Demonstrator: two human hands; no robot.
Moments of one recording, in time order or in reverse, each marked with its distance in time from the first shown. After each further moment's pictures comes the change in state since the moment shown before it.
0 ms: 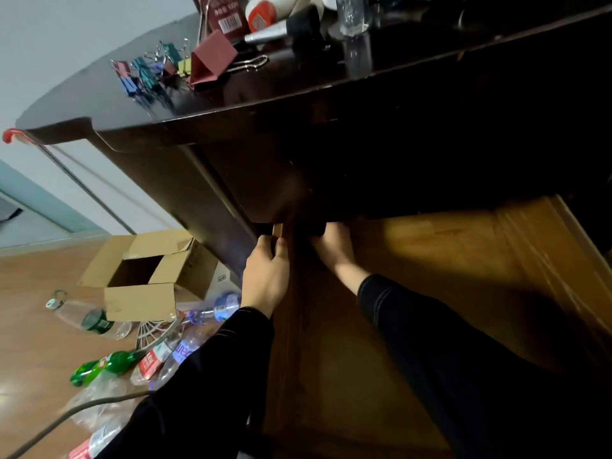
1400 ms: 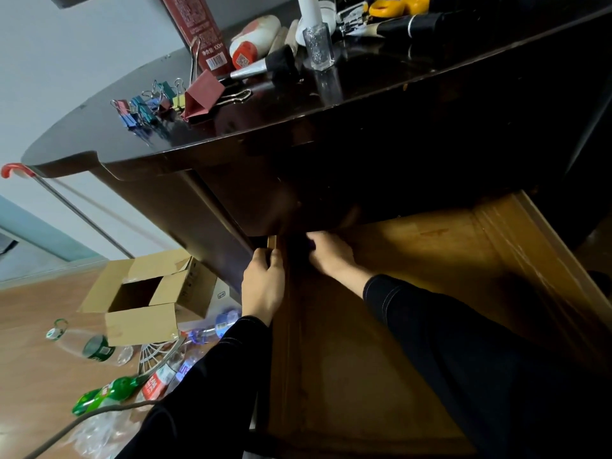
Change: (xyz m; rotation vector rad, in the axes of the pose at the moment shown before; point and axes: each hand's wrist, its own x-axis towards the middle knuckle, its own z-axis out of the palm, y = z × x) left_hand -0.002 0.003 -0.001 -0.028 -0.007 -0.008; right_hand -0.018 -0.019 -0.025 -0.405 -0.162 -0.046
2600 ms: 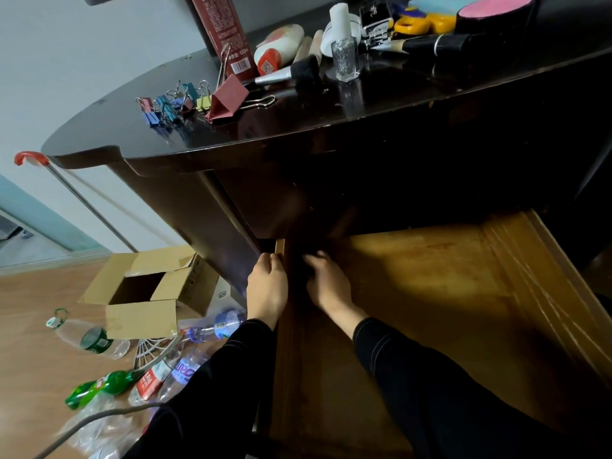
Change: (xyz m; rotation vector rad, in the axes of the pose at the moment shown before) left_hand 0.002 -0.004 0.002 -0.061 0.043 -0.083; right_hand -0.045 -0.015 0.022 0.170 0.002 0.005
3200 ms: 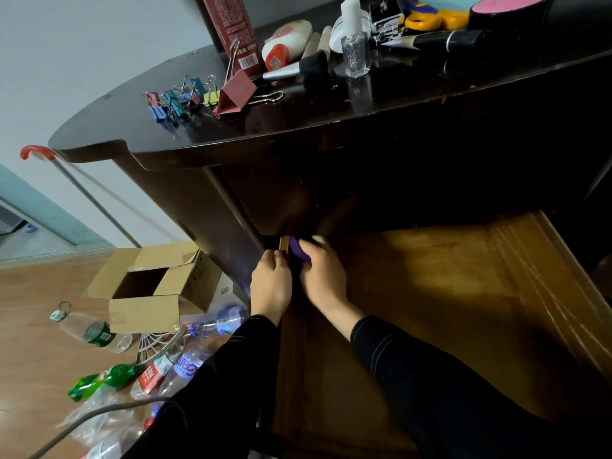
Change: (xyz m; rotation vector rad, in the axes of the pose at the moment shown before) left_hand 0.001 0.002 0.000 -0.025 0.004 -0.007; right_hand 0.000 -0.014 0.007 0.136 0.191 -0.098
